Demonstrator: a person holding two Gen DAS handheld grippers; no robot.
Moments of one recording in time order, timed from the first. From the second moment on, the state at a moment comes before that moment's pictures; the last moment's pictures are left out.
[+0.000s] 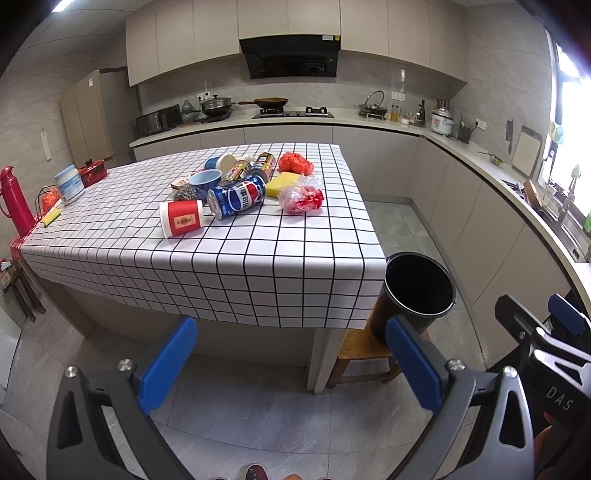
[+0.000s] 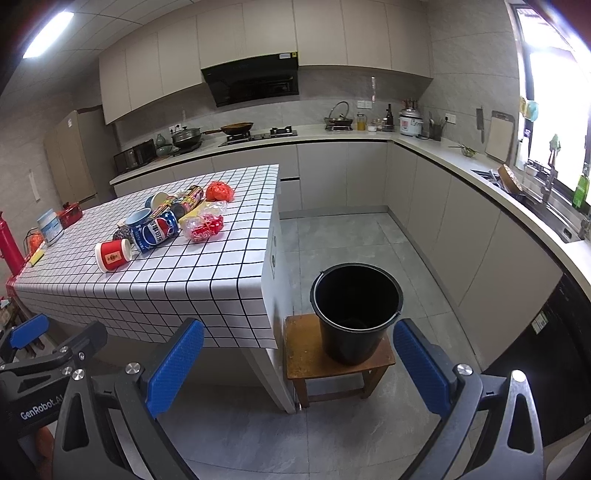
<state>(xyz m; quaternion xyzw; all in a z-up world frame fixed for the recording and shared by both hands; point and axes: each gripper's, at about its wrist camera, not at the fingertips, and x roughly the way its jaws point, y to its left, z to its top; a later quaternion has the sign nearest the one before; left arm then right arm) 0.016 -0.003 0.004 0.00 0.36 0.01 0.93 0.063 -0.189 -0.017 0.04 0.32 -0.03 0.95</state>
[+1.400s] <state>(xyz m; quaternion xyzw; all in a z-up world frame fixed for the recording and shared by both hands) 0.230 0.223 -0.024 0.04 0.37 0.07 0.93 0.298 0.017 -0.029 0.00 0.31 0.08 0.95</state>
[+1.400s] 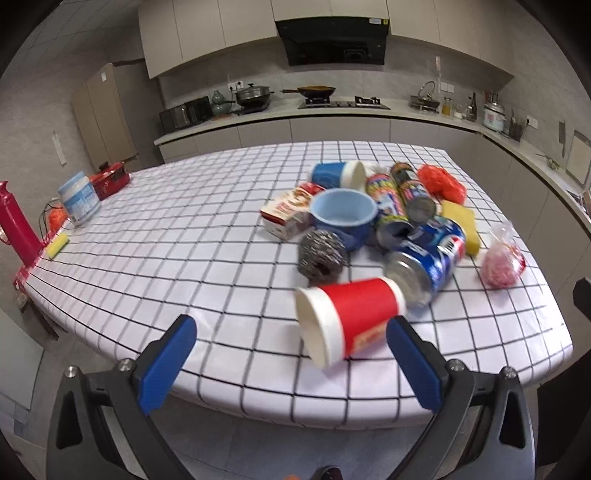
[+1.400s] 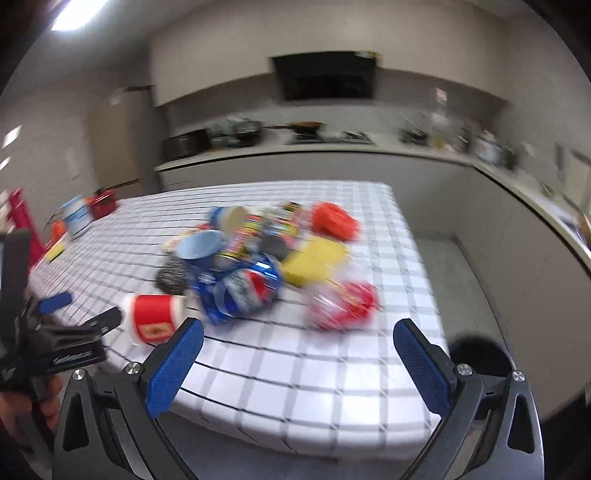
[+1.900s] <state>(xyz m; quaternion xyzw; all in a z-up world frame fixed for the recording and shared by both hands) 0.261 0.274 -0.007 -0.01 0.39 0.12 0.91 0.337 0.068 -0.041 -0.01 0.31 0.22 0.92</state>
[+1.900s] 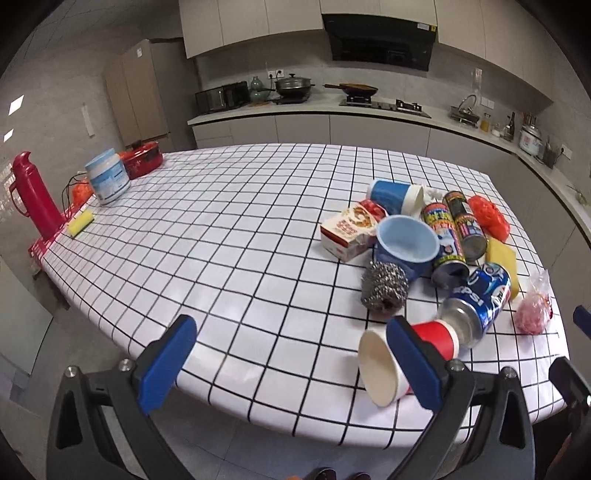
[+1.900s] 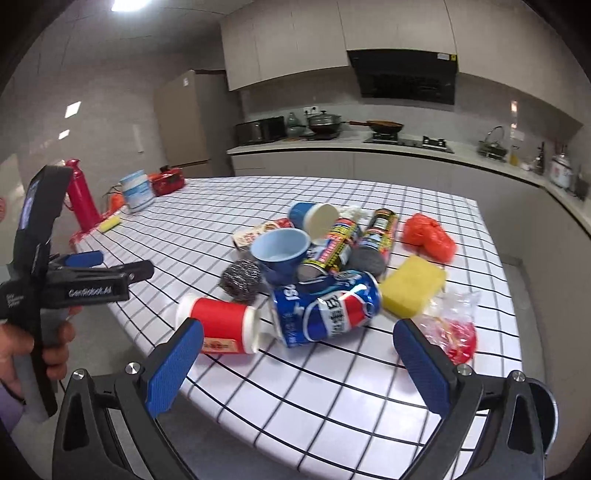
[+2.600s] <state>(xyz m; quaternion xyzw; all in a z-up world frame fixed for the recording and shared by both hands) 0.388 0.237 -0.083 0.00 0.52 -0.09 0.85 0.428 -0.006 -0.092 0.05 0.38 -0.03 0.92</state>
